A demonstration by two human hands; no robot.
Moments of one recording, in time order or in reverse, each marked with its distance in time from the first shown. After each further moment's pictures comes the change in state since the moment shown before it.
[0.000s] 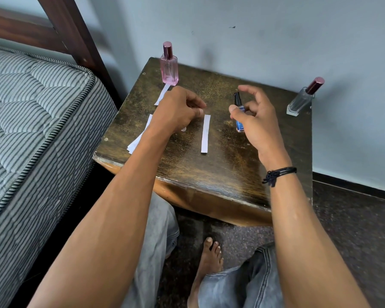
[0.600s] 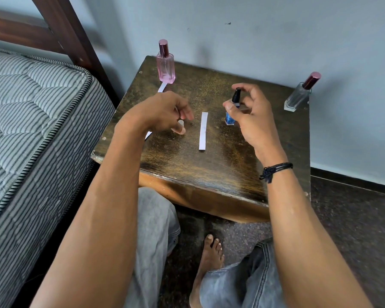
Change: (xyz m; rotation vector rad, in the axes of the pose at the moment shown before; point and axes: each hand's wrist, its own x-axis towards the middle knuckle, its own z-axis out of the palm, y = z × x) left_hand -0.005 -0.008 -0.034 0.309 -0.349 0.064; right_hand -0.001 0.002 0.002 -0.016 0.007 -0.002
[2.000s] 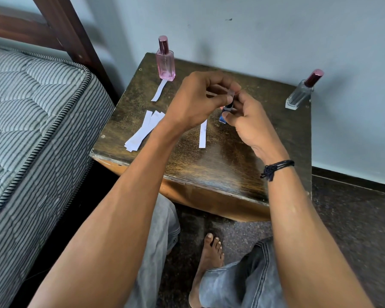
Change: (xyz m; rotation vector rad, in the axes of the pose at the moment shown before) left_hand 0.015 0.054 0.036 -0.514 0.375 0.365; right_hand 0.005 0.007 0.003 -0.016 -0.190 -0.016
